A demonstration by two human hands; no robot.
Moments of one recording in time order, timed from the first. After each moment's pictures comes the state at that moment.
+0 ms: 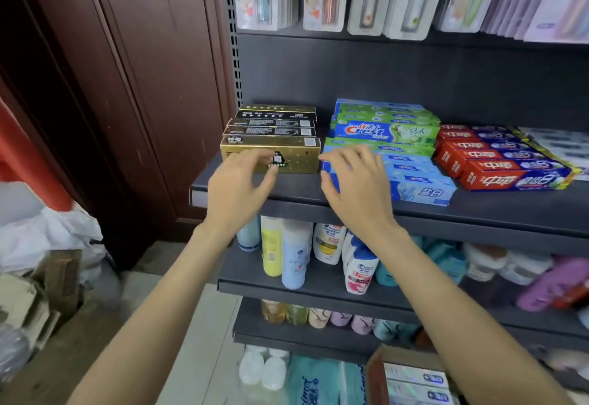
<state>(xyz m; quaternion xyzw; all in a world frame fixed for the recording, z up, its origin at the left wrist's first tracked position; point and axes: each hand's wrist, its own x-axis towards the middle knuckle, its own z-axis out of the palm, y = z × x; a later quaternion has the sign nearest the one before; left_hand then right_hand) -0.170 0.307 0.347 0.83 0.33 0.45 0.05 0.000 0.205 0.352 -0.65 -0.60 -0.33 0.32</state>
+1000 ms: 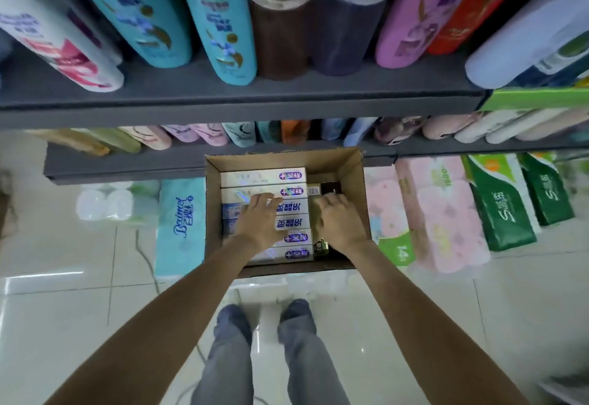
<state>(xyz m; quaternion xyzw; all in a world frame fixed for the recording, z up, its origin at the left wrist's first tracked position) 0.092 -0.015 -0.104 0.90 0.30 -0.23 0.22 0.225 -0.137 -0.097 -0.84 -0.48 0.25 -0.01</state>
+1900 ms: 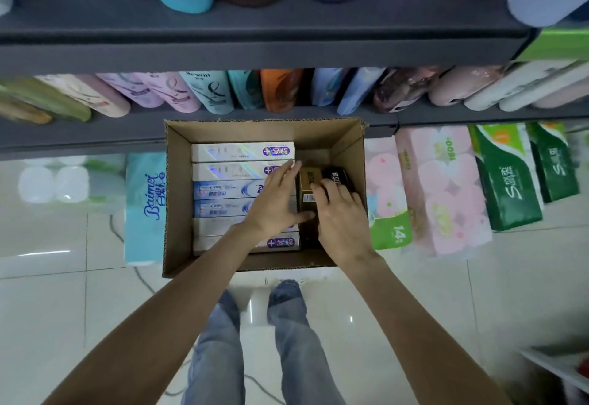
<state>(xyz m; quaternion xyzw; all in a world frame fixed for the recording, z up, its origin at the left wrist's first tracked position) 0.130 -0.050 -0.151 0.85 0.28 -0.08 0.45 0.209 -0.169 -0.111 -0.87 -0.48 0.09 -0.01</state>
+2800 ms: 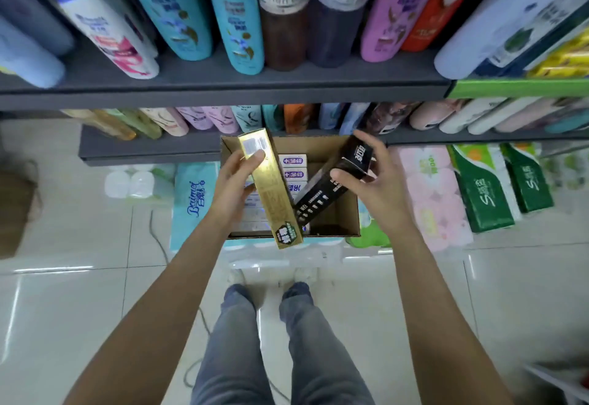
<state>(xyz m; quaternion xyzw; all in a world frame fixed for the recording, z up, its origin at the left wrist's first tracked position) 0.057 -0.033 0.044 0.46 0.46 0.17 0.74 0.214 -0.184 0.075 -0.74 -0.23 0.31 0.55</state>
